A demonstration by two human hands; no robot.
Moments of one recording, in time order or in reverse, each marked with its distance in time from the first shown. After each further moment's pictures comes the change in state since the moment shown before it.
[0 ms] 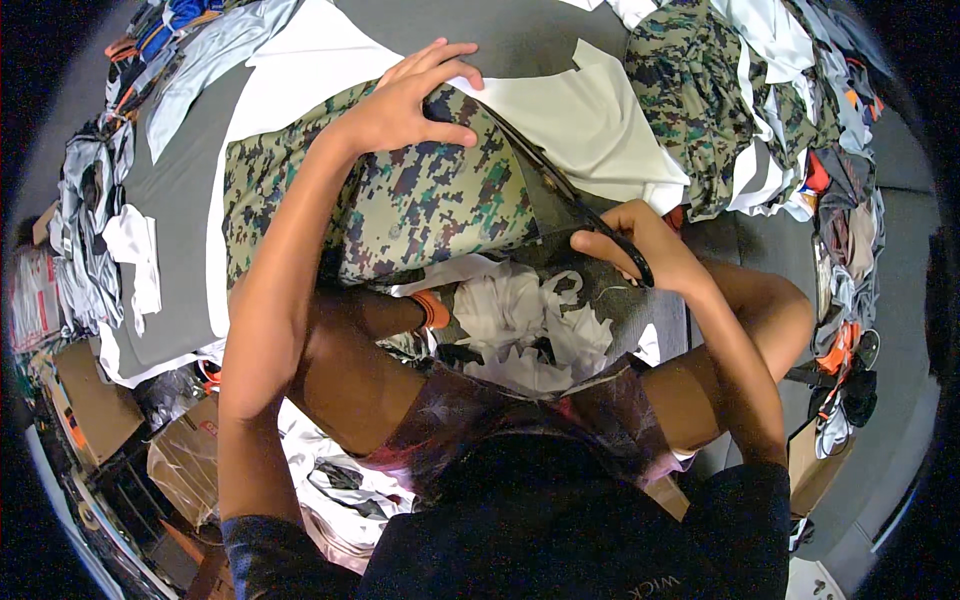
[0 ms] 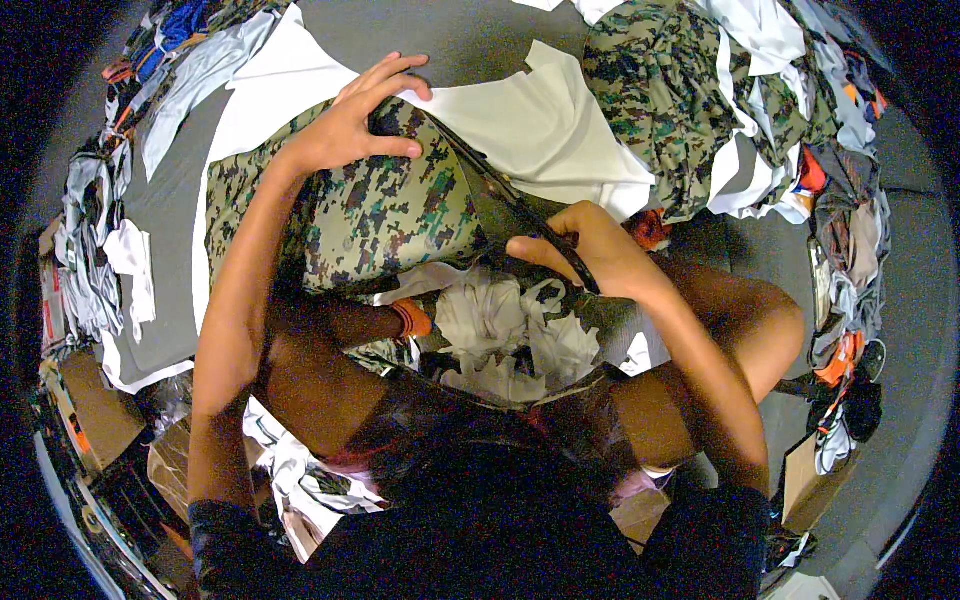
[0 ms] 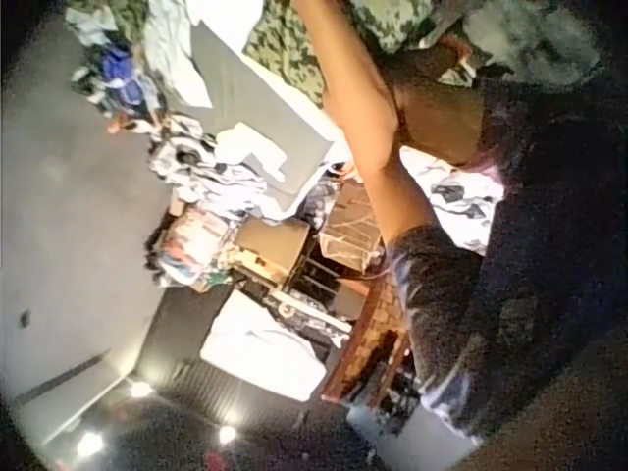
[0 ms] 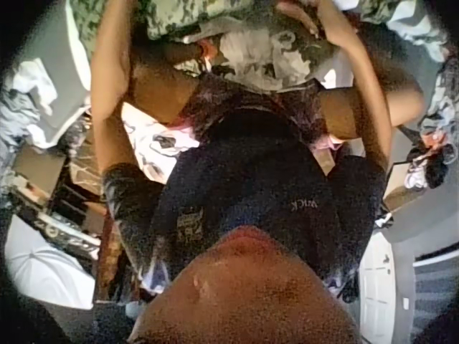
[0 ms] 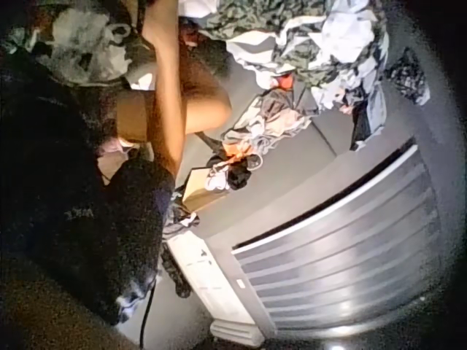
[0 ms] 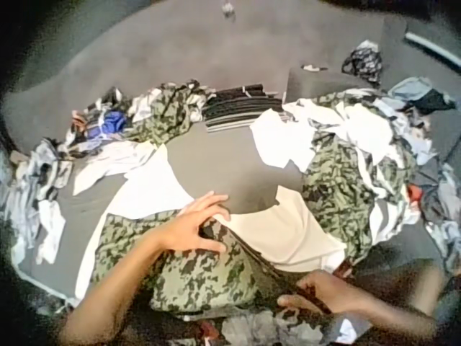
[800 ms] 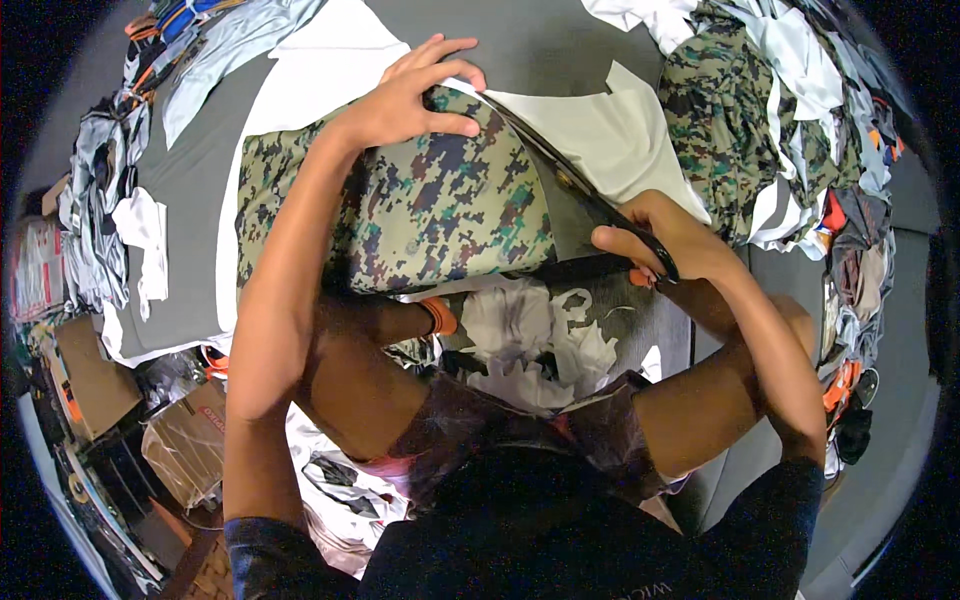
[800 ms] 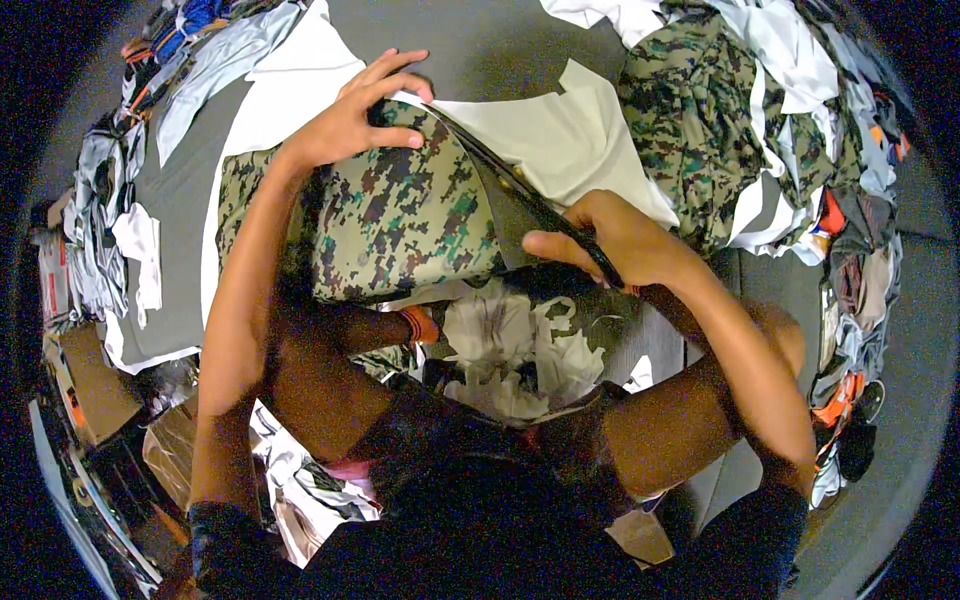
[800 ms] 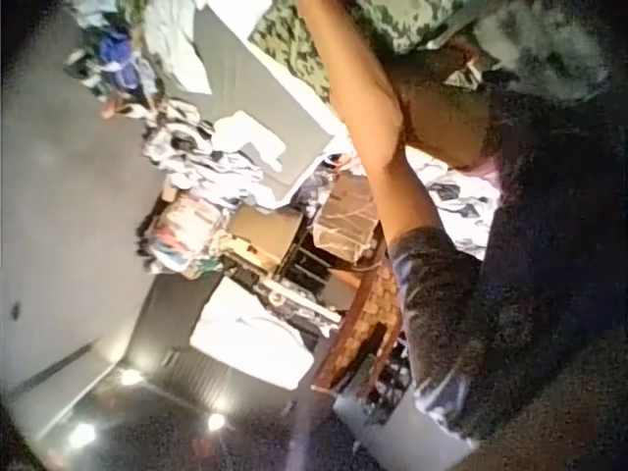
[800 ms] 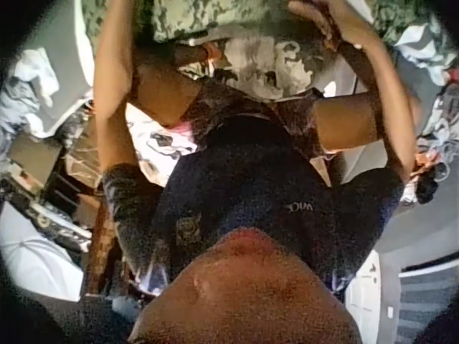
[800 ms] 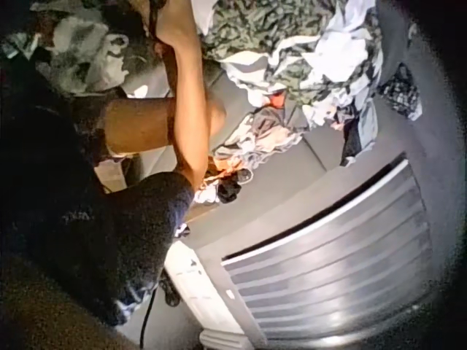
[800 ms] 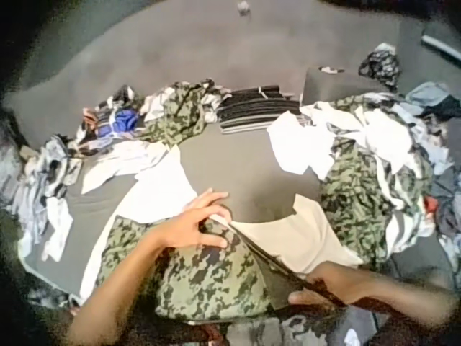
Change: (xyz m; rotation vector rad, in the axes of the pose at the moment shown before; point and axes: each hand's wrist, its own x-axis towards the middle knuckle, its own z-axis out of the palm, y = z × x) left_hand -0.008 -0.026 -0.013 0.001 0.031 -0.076; right_hand 0.027 -0.034 -0.033 -0.057 -0.187 0.205
